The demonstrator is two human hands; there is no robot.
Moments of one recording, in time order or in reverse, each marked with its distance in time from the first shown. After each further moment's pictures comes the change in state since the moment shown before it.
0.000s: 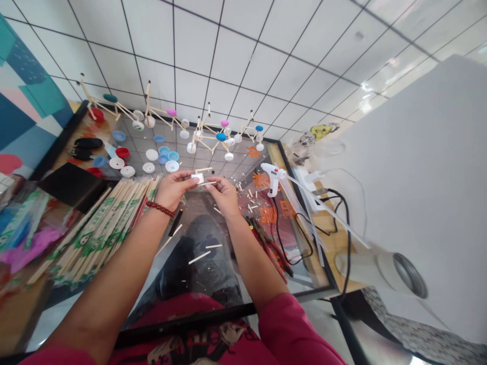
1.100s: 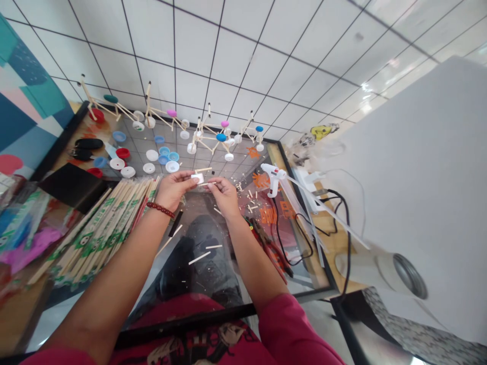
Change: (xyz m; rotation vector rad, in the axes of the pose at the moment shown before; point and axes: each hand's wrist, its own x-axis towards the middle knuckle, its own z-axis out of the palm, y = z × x) left_hand 0.001 -0.001 0.000 -0.011 -0.008 0.004; right_hand 0.000 -0.001 0.000 -0.002 -0.015 -0.009
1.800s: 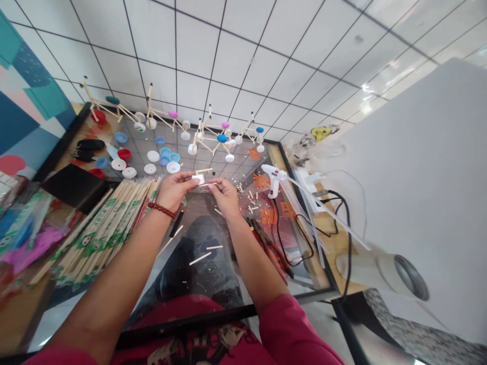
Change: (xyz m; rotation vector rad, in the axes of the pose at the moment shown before) left_hand -0.002 0.002 0.002 -0.025 0.011 -0.013; right_hand 0.000 0.000 0.001 0.025 0.005 0.012
